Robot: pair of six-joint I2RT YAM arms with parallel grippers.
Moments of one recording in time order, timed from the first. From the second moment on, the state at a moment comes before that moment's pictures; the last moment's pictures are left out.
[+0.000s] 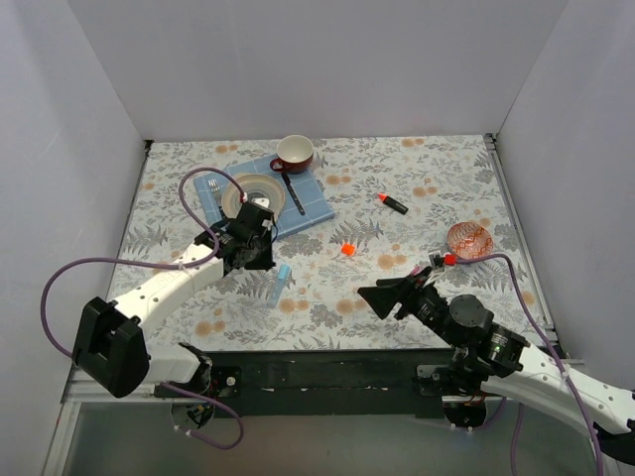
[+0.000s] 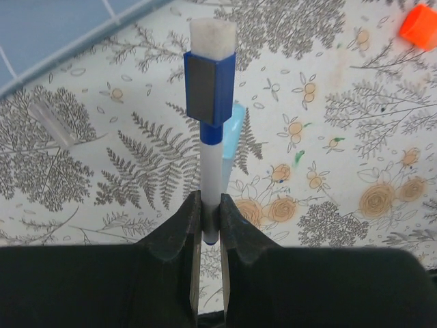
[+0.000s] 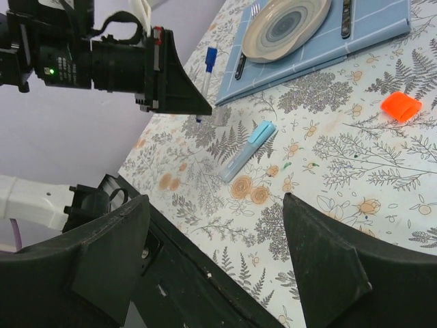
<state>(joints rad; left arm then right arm) -0.58 1.29 0.96 -0.60 -0.16 -0.49 1.08 0.32 0.28 -0.01 0.26 0.73</state>
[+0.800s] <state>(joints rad) -0.61 1.58 0.91 -0.77 -0.08 -0.63 1.08 0.20 0.29 -0.10 0.29 0.73</state>
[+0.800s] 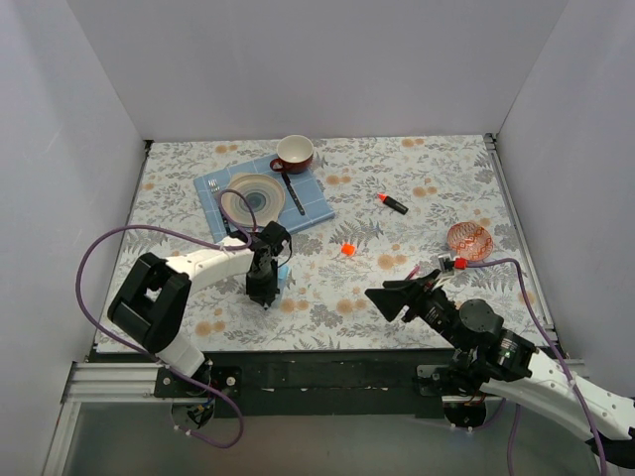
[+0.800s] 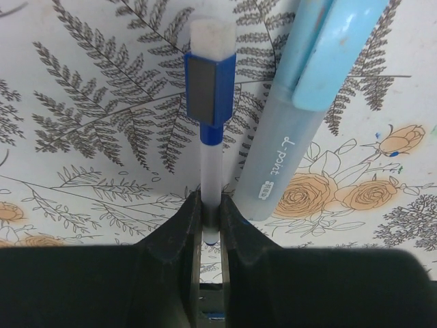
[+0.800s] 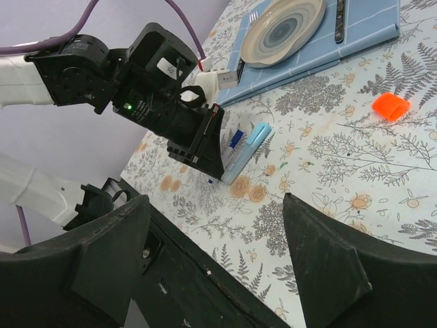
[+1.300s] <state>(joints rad) -0.65 1.57 0.90 -0.75 -0.08 -0.67 1.08 0.17 0.29 -0.14 0.29 0.75</state>
